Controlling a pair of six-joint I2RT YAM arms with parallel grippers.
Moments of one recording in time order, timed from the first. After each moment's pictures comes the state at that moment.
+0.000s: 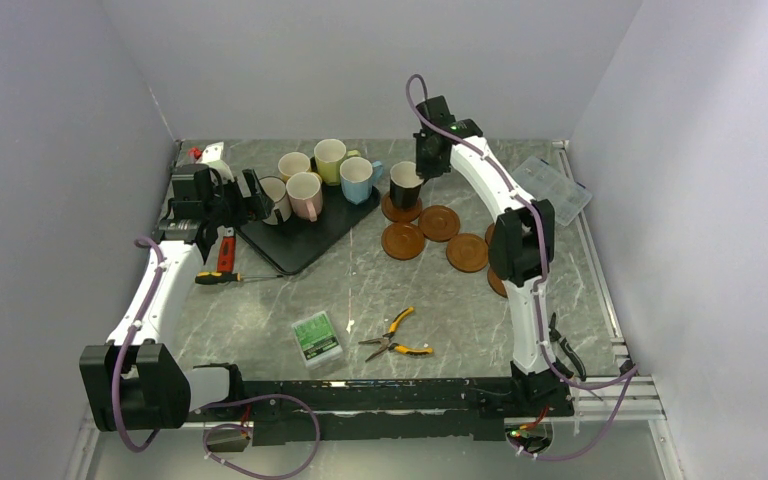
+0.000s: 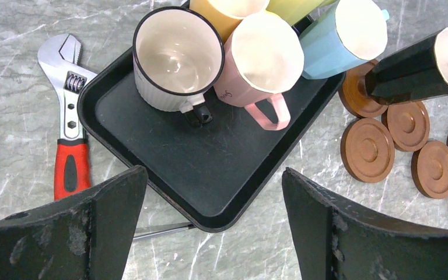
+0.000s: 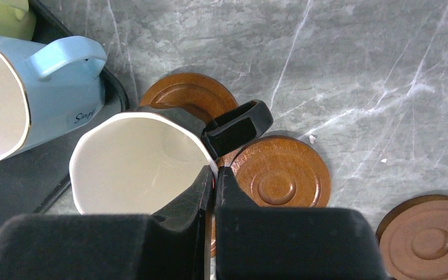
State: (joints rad) left arm 0.02 1.22 1.00 -0.32 0.21 -0.26; right arm 0.38 2.24 2.18 -0.88 0.09 0.33
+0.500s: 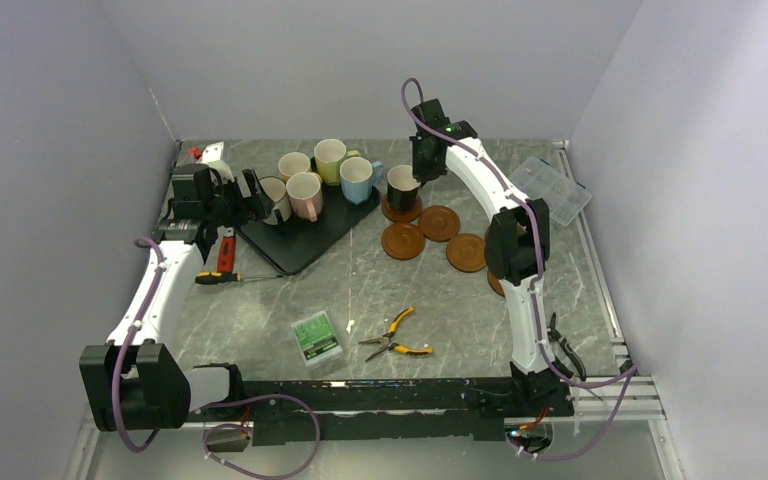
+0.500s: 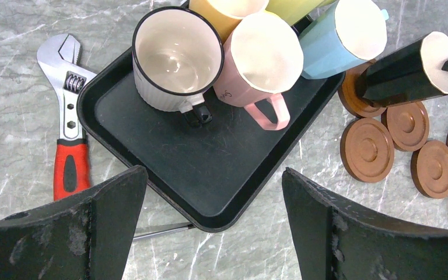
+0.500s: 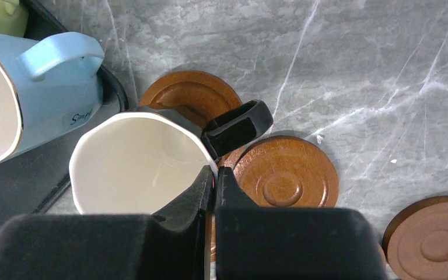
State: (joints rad) left arm 0.02 1.22 1.00 -0.32 0.21 -0.26; right arm 0.39 2.27 2.19 -0.89 0.10 0.34
